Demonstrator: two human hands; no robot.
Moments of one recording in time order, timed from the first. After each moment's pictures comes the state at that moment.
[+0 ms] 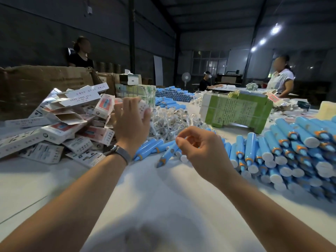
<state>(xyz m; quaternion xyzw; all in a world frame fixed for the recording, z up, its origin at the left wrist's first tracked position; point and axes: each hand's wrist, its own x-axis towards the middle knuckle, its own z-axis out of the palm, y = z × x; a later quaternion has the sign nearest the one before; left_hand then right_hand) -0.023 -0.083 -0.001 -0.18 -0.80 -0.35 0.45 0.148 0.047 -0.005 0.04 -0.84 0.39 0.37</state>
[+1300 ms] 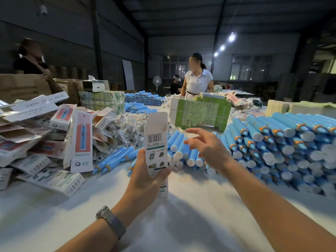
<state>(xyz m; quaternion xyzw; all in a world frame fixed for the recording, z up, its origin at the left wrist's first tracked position) 0.090 -0.034 -0.077 -0.39 -0.63 -0.67 0.01 0.171 0.148 0.001 -0.10 -0.86 0.42 0.26</state>
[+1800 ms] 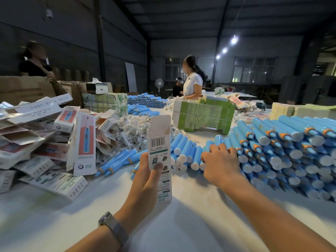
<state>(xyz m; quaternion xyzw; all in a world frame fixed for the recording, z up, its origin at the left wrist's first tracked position) 0.090 -0.037 -0.078 -0.38 -0.61 -0.70 -0.03 0.163 0.162 -0.036 -0.28 -0.93 -0.18 0.16</state>
